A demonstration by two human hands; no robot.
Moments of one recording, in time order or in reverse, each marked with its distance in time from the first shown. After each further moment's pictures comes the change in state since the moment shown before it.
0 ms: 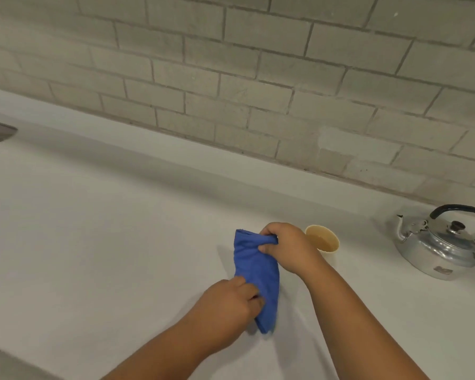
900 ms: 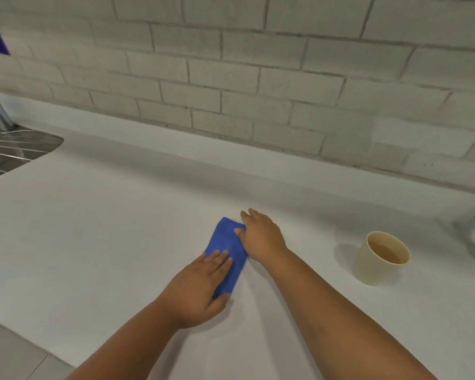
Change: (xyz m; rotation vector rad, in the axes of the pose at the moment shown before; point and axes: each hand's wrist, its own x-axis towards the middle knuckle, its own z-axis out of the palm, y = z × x) left_hand -0.086 -0.134 0.031 -0.227 -0.123 -0.369; right_hand 0.110 -0.068 0.126 -0.363 -0.009 -0.102
